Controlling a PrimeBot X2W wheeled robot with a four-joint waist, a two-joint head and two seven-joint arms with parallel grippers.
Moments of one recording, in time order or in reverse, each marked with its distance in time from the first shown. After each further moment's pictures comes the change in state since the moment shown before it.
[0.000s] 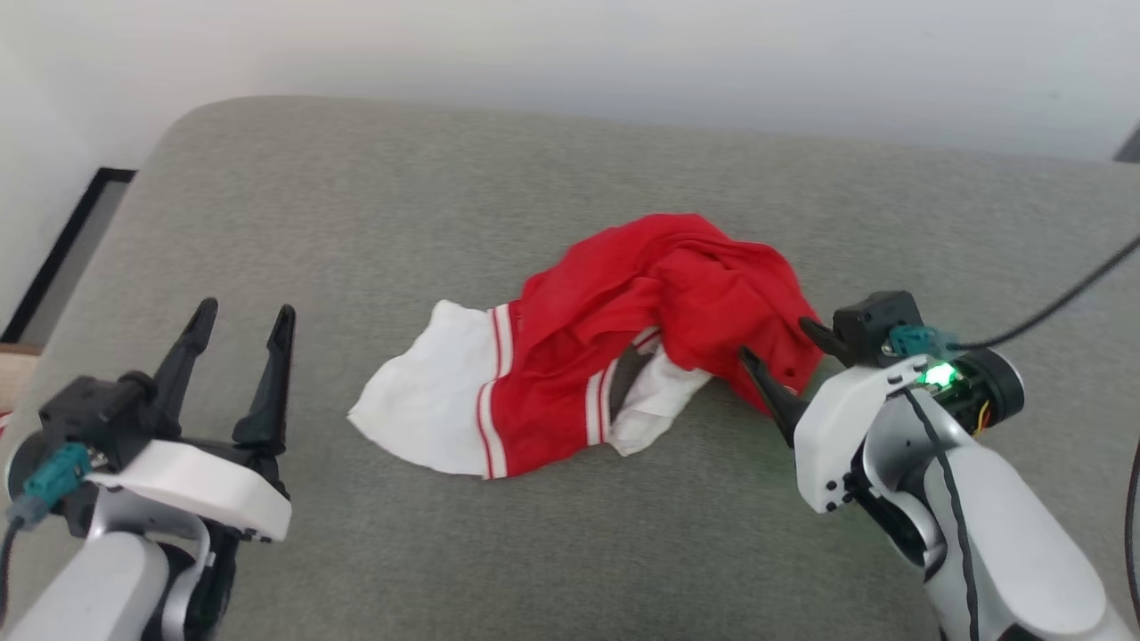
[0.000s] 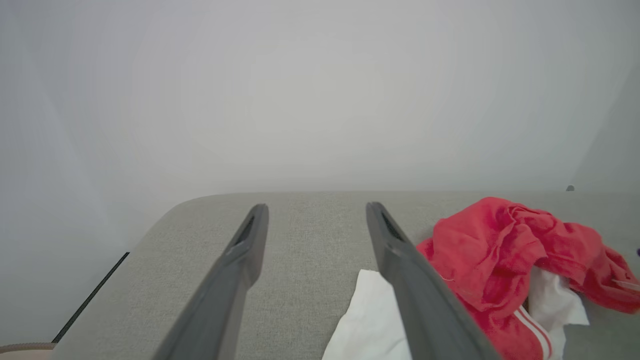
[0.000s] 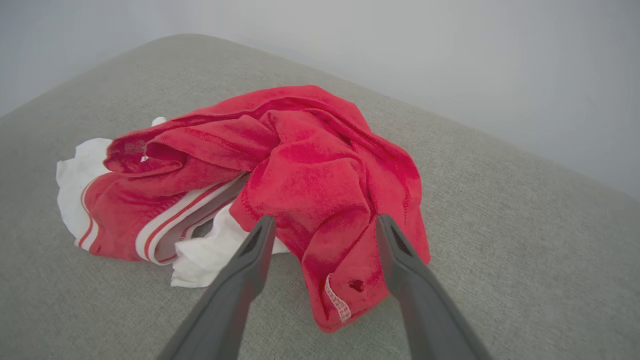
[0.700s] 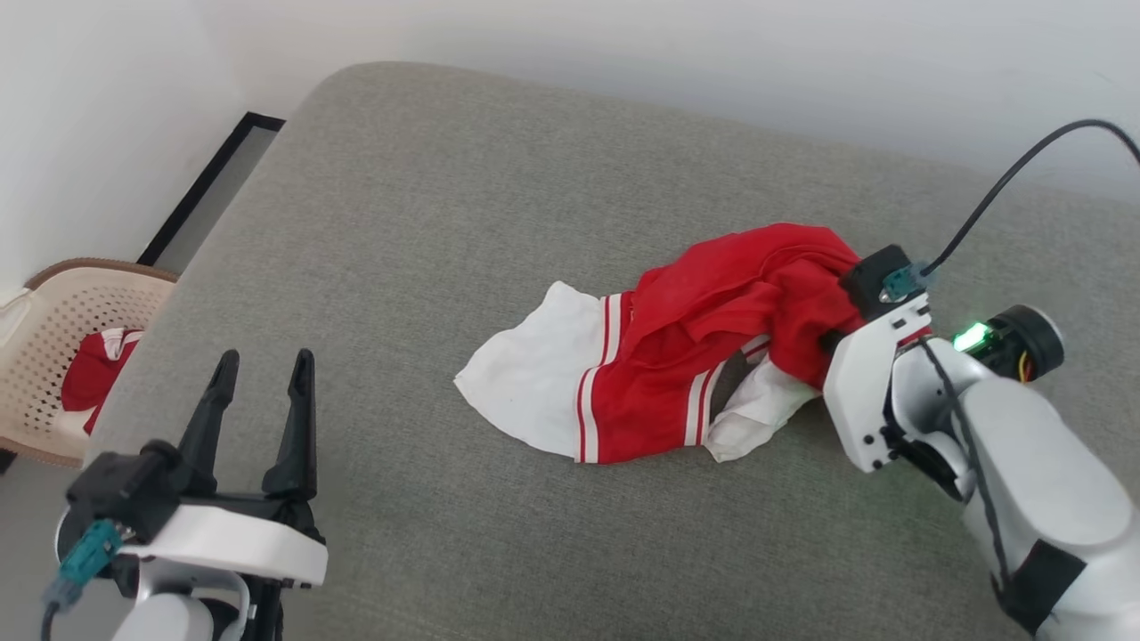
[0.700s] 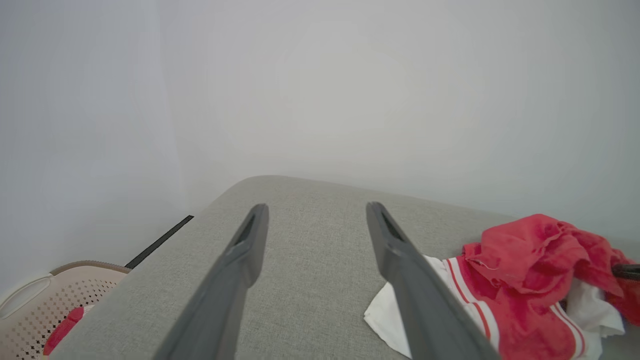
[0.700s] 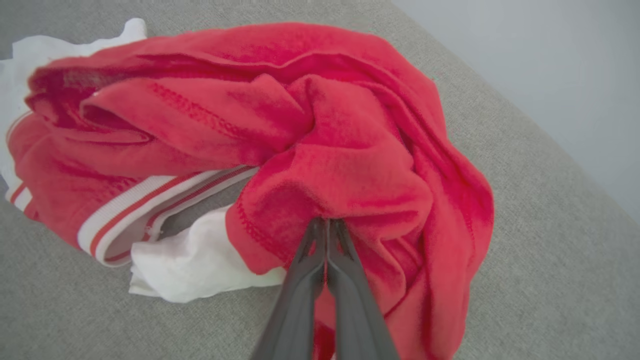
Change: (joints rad) left arm 0.144 -0.237 0.197 0.003 0.164 -0.096 -0.029; right arm -0.193 -0.093 0.116 0.244 0.014 0.000 0.172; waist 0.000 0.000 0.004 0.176
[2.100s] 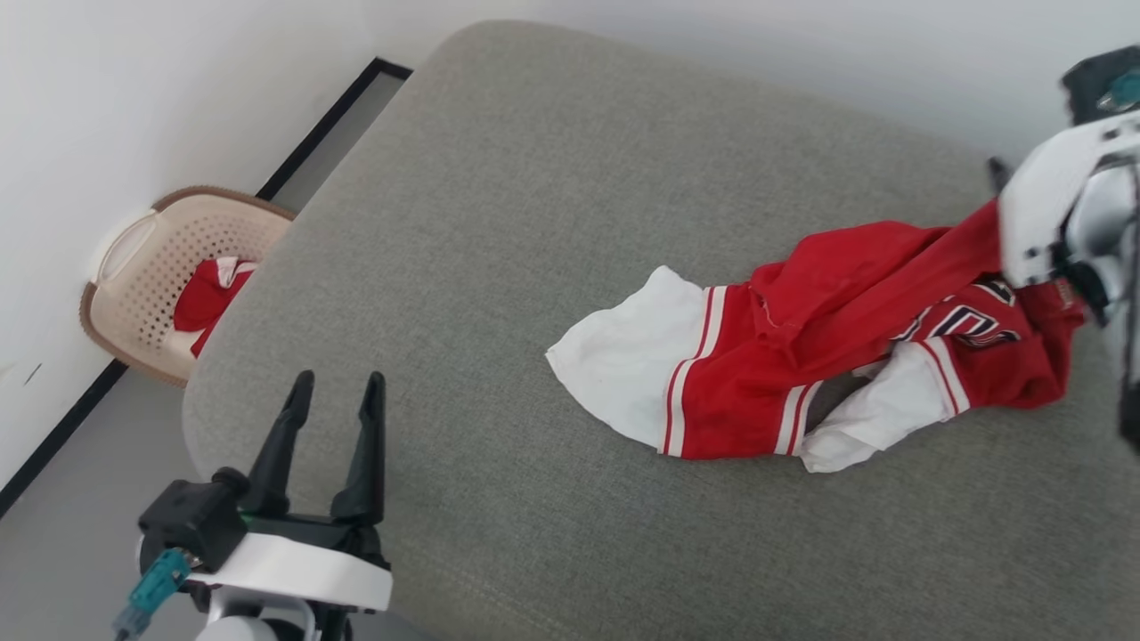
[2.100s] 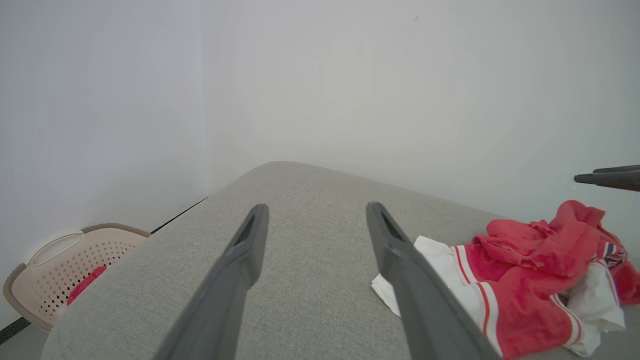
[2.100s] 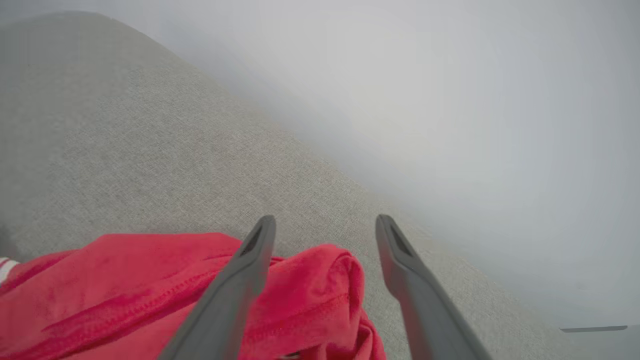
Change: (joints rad) left arm 0.054 -0.253 0.122 0.021 0.170 -0.189 -0.001; right arm -0.414 -0.059 -0.186 0.511 -0.135 0.000 -0.211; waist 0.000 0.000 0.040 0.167
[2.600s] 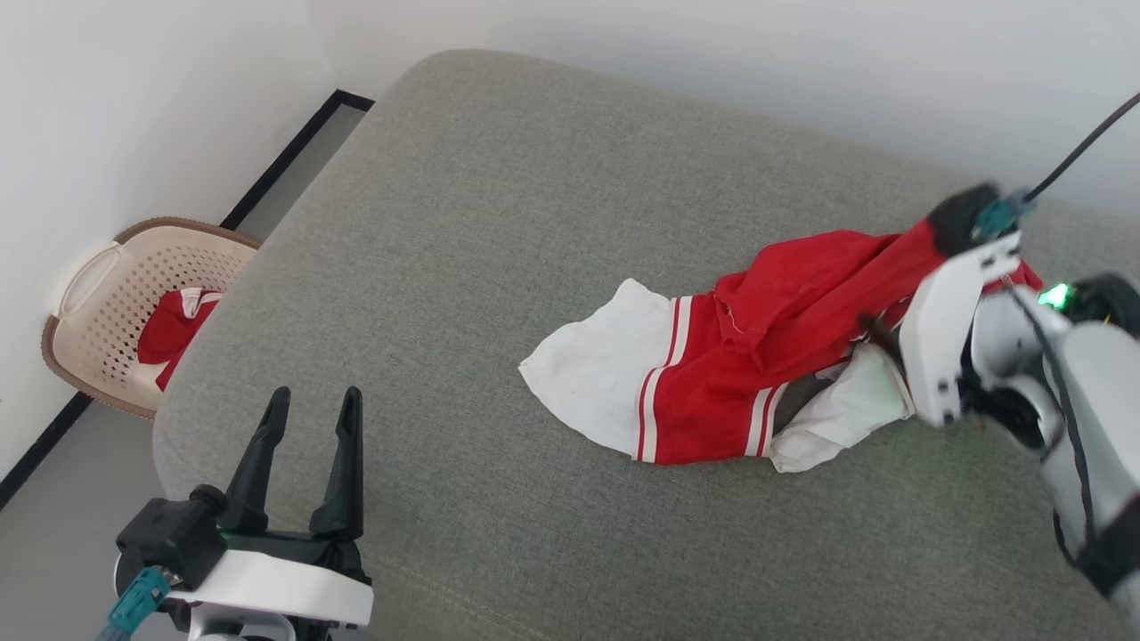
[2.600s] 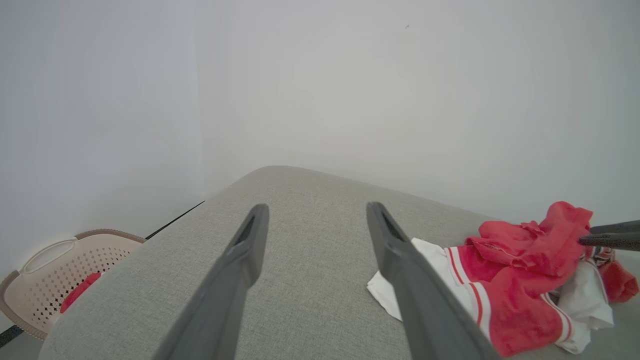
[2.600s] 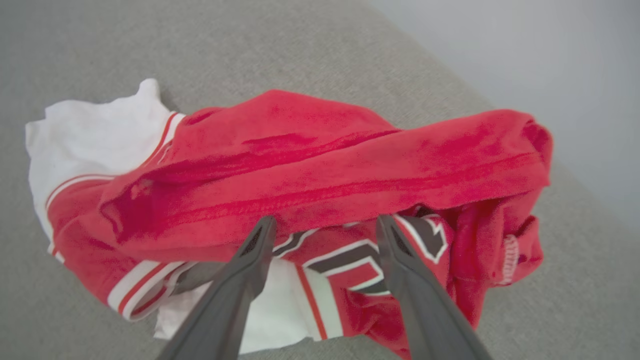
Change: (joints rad) left arm 0.038 0.018 0.028 -0.018 0.001 0.000 0.000; right arm 0.335 -0.059 0.174 -0.522 0.332 0.000 0.339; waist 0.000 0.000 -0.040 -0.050
